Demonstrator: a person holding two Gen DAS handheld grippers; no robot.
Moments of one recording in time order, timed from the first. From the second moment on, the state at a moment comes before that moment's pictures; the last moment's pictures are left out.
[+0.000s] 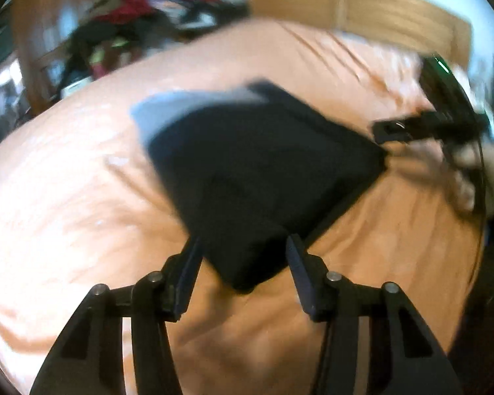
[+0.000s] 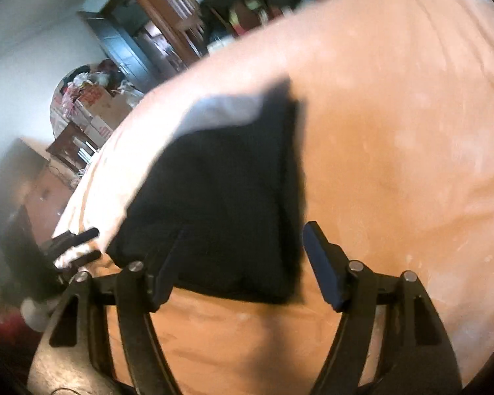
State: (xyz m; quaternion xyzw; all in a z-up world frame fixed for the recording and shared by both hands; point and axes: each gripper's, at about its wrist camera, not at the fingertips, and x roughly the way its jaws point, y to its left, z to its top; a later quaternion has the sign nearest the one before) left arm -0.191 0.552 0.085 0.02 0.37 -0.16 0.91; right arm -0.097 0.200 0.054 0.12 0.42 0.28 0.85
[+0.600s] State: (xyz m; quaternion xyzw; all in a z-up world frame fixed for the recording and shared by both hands) left arm 0.009 0.525 0.010 0.04 0.45 -0.10 0.88; right arm -0.115 0.286 -0.001 0.04 0.45 0.33 0.83
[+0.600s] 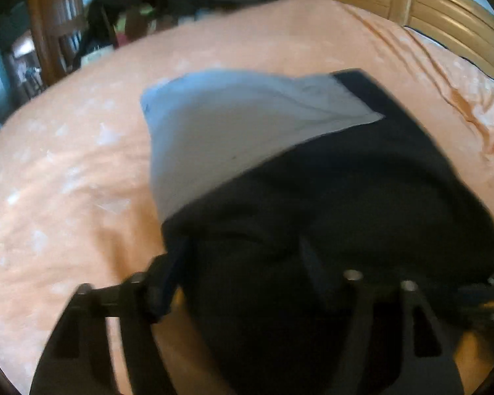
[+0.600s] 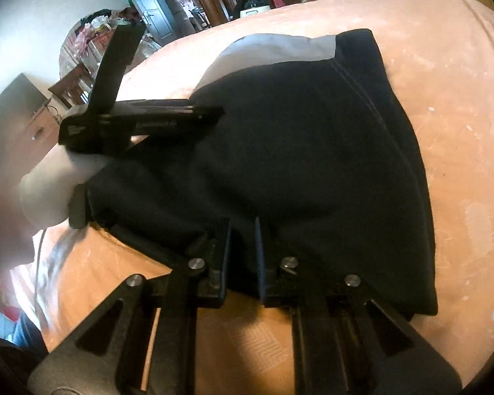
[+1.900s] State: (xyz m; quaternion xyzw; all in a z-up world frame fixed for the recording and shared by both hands) left arm -0.223 0.560 0.011 -0.09 0.47 -0.08 0.88; right arm -0.239 0.295 0.009 0.01 0.45 0.14 0.88
